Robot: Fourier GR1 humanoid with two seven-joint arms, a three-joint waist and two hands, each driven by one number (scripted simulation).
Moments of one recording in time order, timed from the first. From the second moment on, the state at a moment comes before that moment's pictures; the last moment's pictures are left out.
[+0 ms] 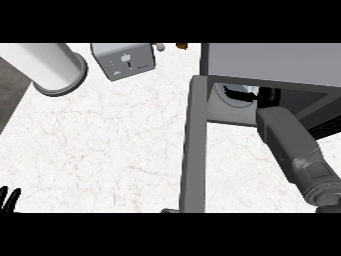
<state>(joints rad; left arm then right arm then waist) 0.58 0.05 0.21 -1.94 0.42 -0.57 -0.33 -0.95 -0.18 -0.09 -0.18 -0.07 -0.67 -0.79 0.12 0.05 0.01</state>
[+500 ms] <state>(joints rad) 0.54 0.07 0.22 -1.93 0.42 -0.57 -0.31 -1.00 -0.22 -0.11 -0.15 -0.04 -0.84 -0.81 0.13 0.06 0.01</state>
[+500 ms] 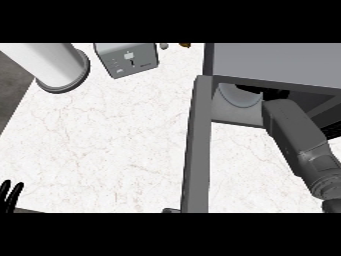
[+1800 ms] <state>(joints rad) 0.46 0.08 0.21 -1.89 0.38 -0.56 -0.31 -1.02 -0.18 0.07 -0.01 0.20 -0.96 -0.54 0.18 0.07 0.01</state>
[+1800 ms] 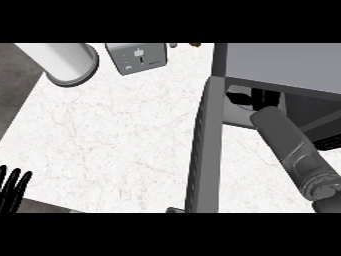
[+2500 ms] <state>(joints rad) 0.48 0.07 0.21 -1.88 0.36 -0.58 -0.34 -0.99 -0.11 -0.02 -0.11 0.10 -0.73 -0.65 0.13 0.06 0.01</state>
